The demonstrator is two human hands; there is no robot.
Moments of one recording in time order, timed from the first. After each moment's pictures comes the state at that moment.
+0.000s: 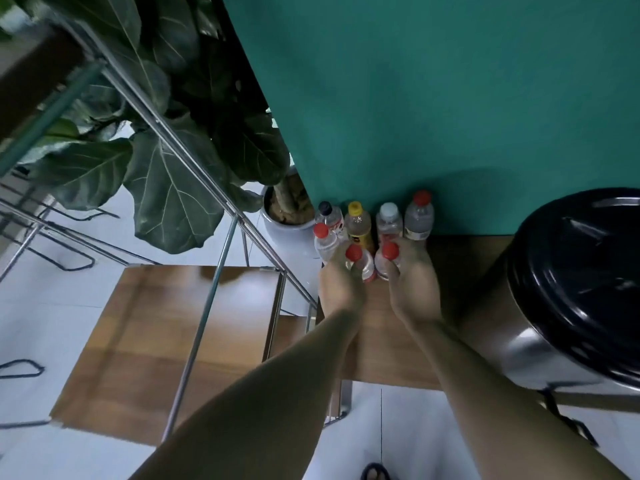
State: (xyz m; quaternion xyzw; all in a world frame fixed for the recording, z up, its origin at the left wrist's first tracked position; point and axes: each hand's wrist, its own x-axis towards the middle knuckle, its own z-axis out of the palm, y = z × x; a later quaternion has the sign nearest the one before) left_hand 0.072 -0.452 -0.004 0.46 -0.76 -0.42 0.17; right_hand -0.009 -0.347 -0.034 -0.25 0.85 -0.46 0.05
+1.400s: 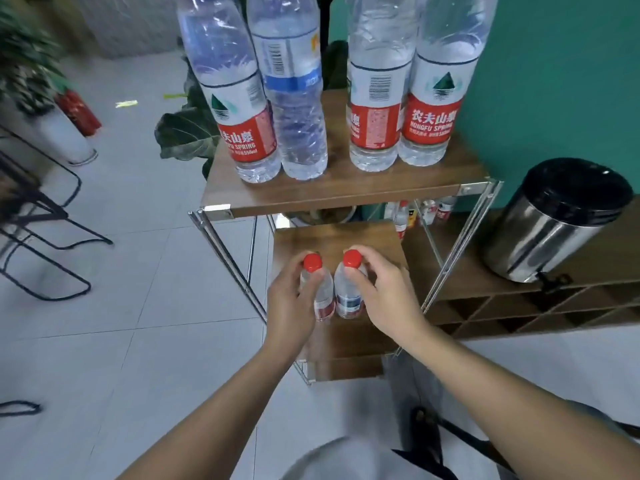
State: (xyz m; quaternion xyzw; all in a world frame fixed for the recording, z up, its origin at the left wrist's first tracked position) left_hand 0.577 -0.615 0.231 0.27 -0.76 -0.55 0.22; right_hand 0.469 -0.462 0.226 -0.29 0.83 -0.48 0.06
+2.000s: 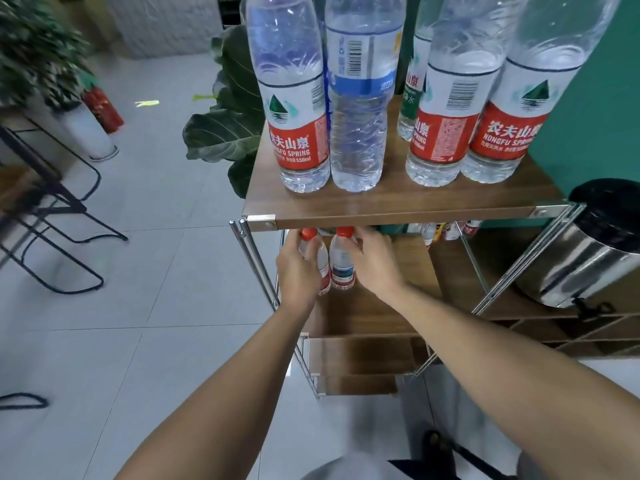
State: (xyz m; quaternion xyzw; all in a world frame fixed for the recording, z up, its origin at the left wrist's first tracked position) left_hand 0.505 -0.710 0.205 0.33 -0.71 -0.54 0.30; right_hand 0.399 -0.596 0.202 -0.32 0.83 -0.45 0.03
